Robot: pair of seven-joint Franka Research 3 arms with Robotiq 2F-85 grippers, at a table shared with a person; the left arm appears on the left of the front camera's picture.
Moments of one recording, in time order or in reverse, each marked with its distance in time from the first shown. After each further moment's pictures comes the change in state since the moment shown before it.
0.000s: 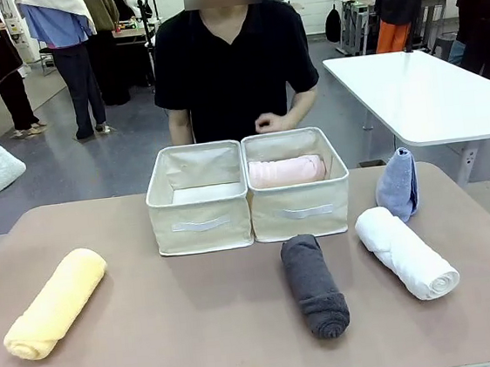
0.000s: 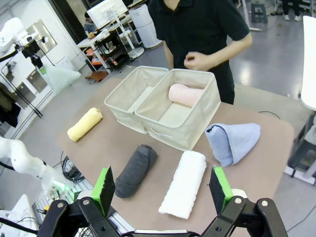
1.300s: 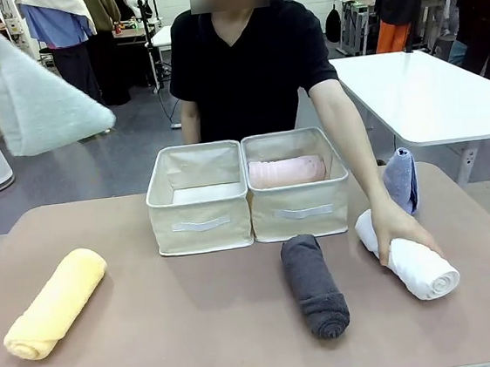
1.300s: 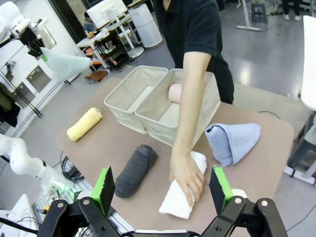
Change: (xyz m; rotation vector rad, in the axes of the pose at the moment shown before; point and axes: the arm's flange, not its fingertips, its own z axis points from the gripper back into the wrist) left arm 0.006 -0.140 0.053 0.143 -0.126 -0.825; right arm 0.000 0.001 0.000 -0.002 0.001 0.001
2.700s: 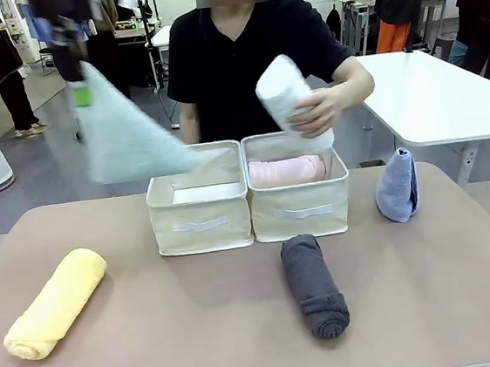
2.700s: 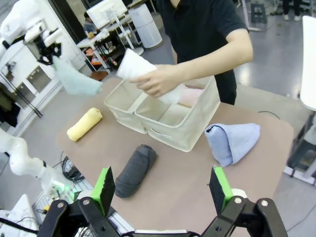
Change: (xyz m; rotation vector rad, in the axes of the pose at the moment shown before) left arm 0.048 -0.032 -0.048 -0.116 0.127 -0.561; right arm 0.000 0.000 0.000 0.000 0.000 -0.001
